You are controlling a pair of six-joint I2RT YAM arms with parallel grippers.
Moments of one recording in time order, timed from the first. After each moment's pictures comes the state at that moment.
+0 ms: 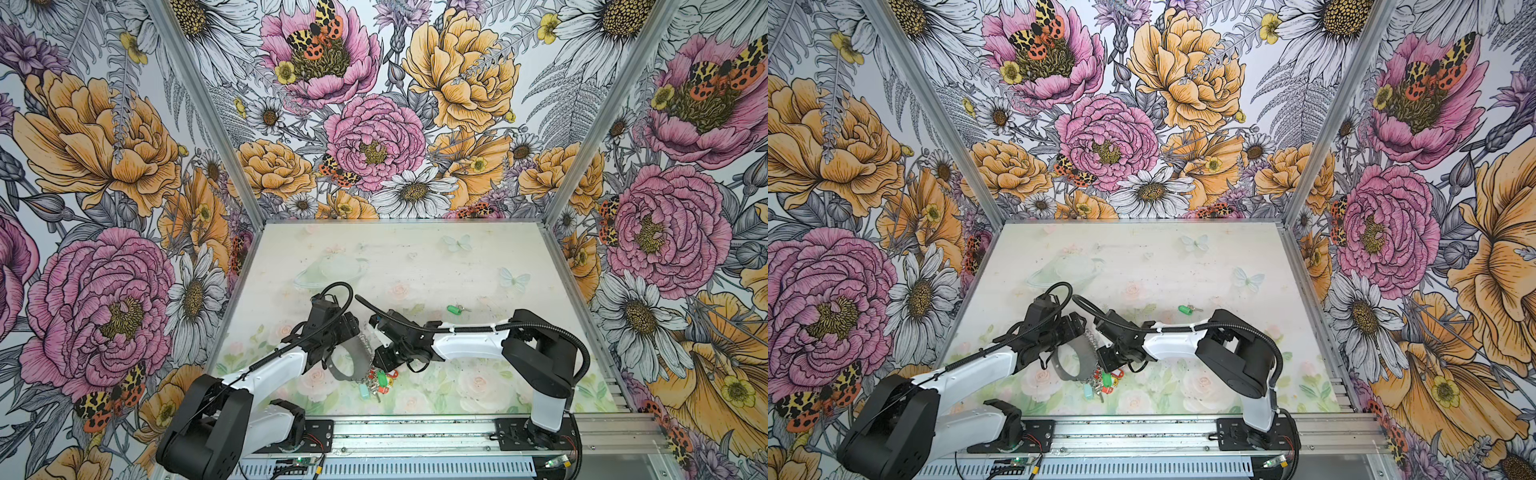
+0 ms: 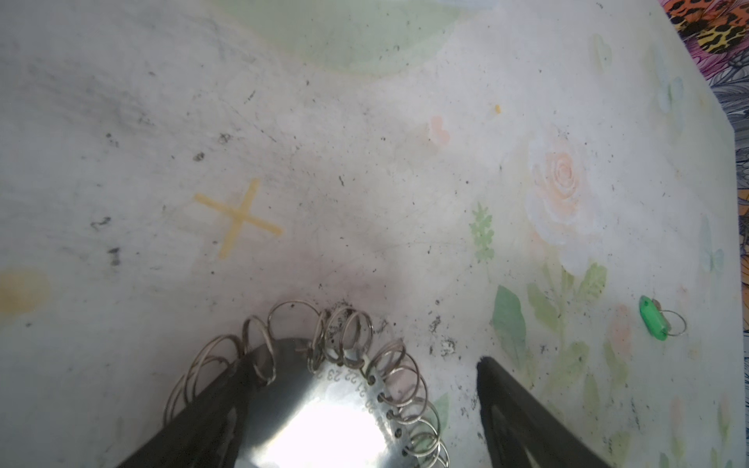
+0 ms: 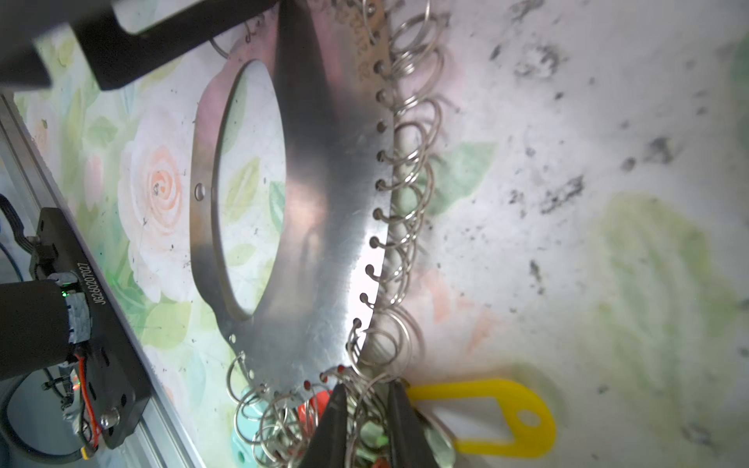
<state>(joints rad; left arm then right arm) -0.37 1.20 0.40 -0.04 0.00 -0.77 1.05 1.86 1.05 -0.20 -0.26 0.53</state>
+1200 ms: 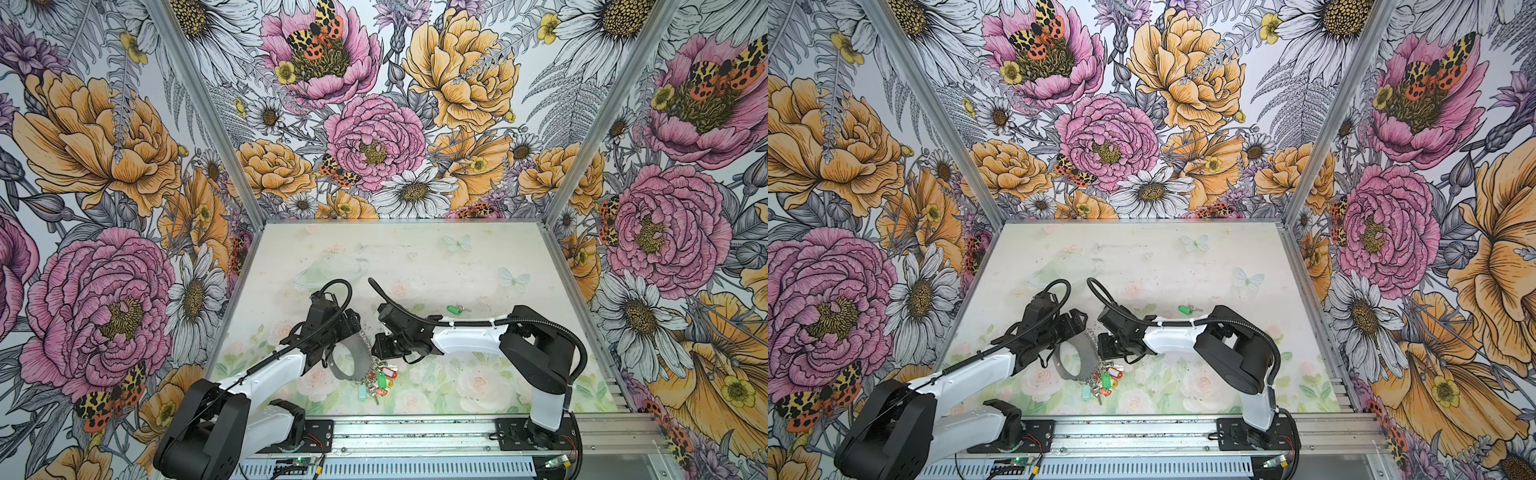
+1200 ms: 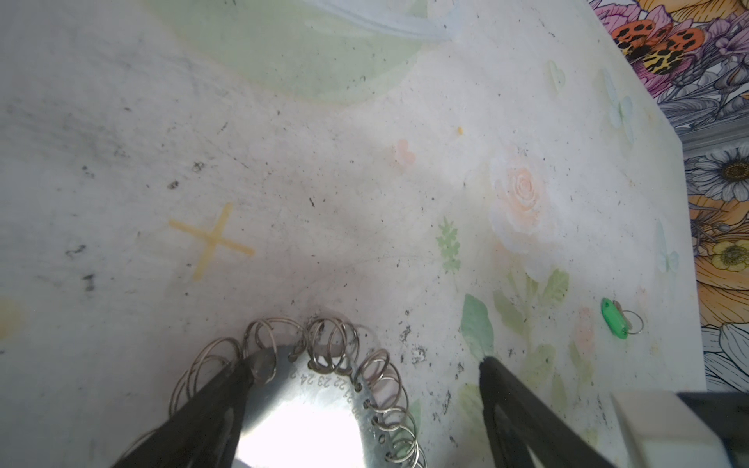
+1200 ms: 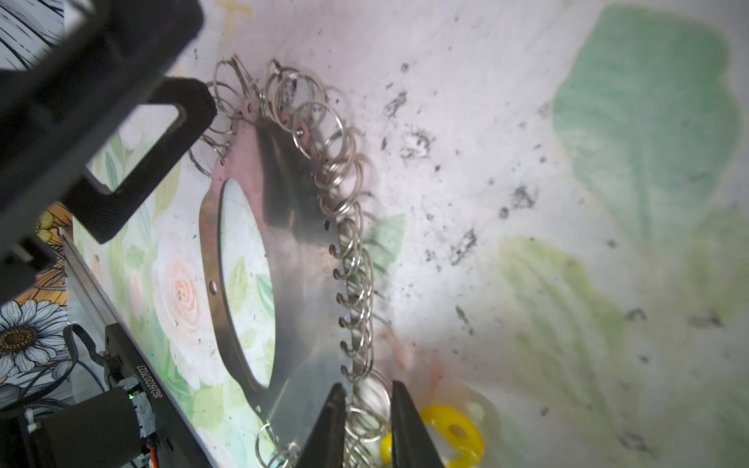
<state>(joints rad) -0.37 1.16 0.40 -0.02 0.02 -0.77 1.00 1.90 1.09 -0.15 -0.25 0.80</state>
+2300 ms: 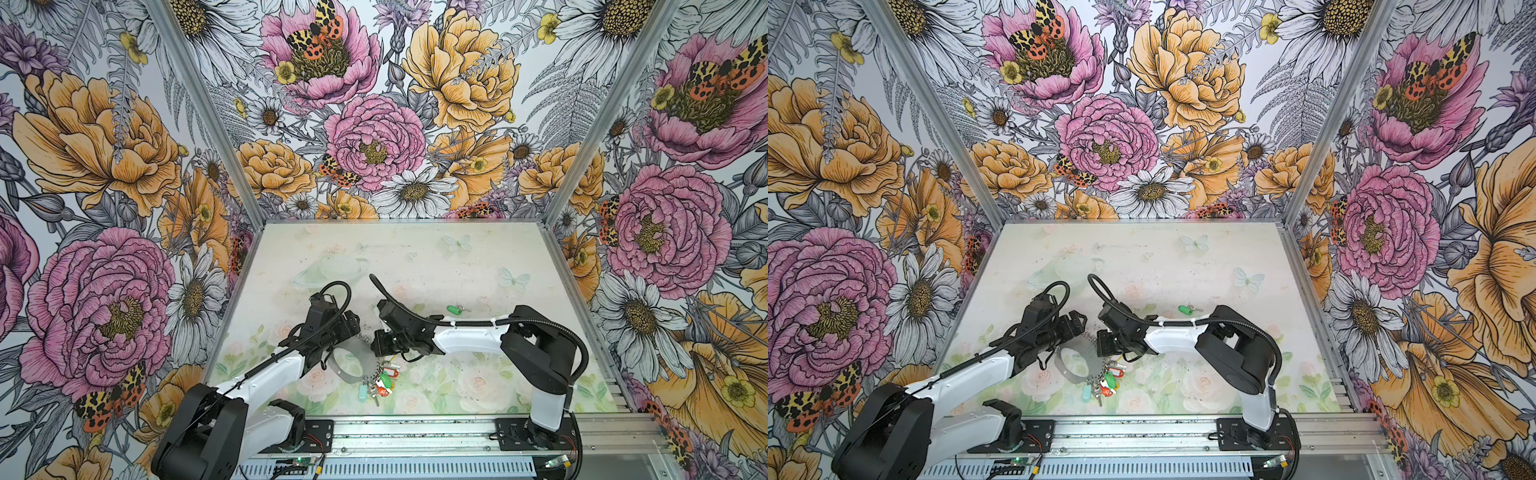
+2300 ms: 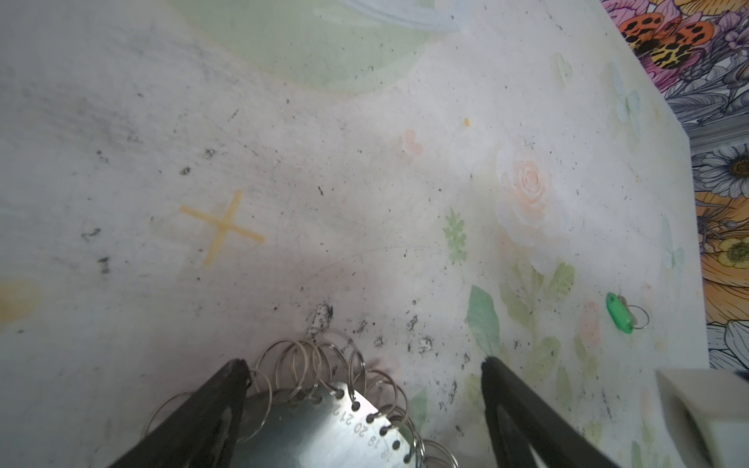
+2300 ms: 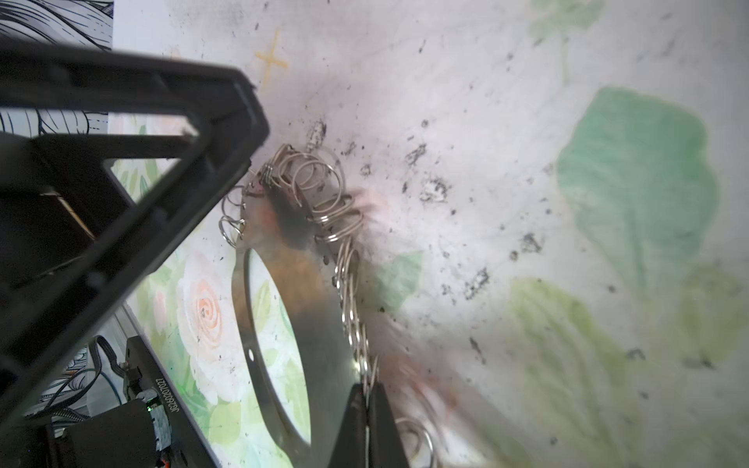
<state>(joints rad) -0.37 1.12 0.39 -0.06 0.02 -0.76 0.99 1.86 1.08 -0.11 -0.22 0.77</state>
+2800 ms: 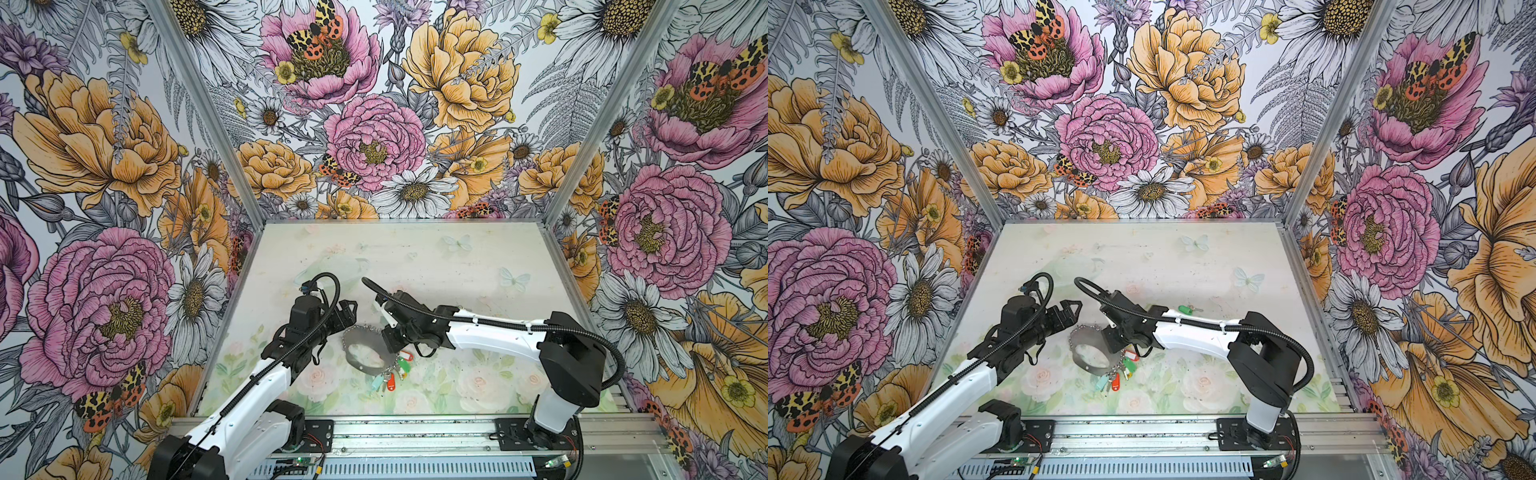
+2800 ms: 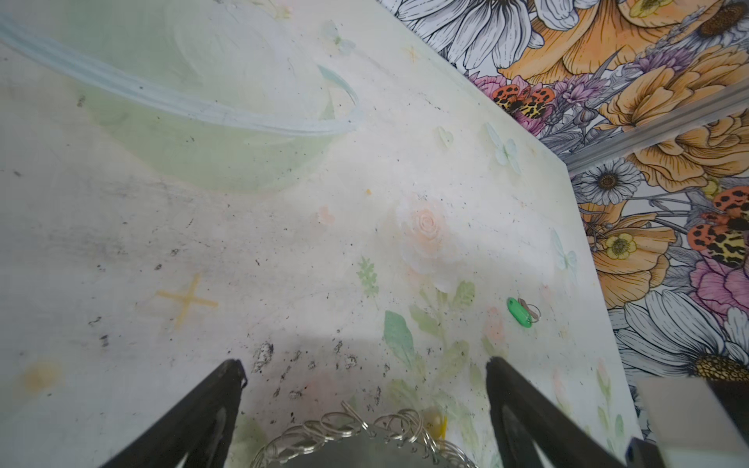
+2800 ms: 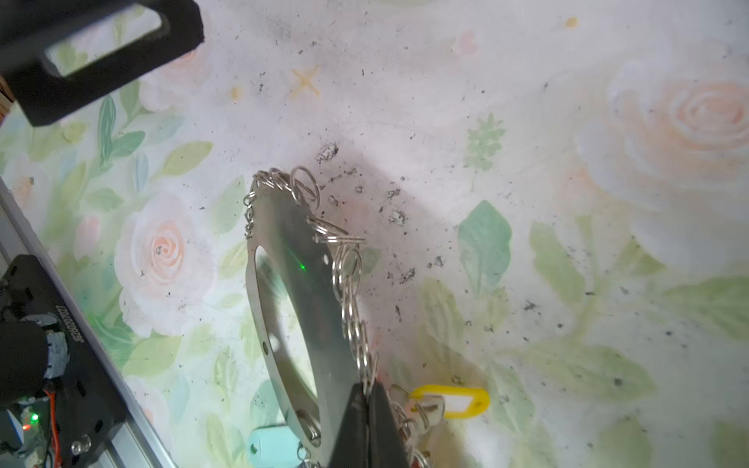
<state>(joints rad) -0.34 0.91 0.44 -0.09 0.11 -0.67 0.99 1.70 1.15 -0.40 -0.05 0.33</state>
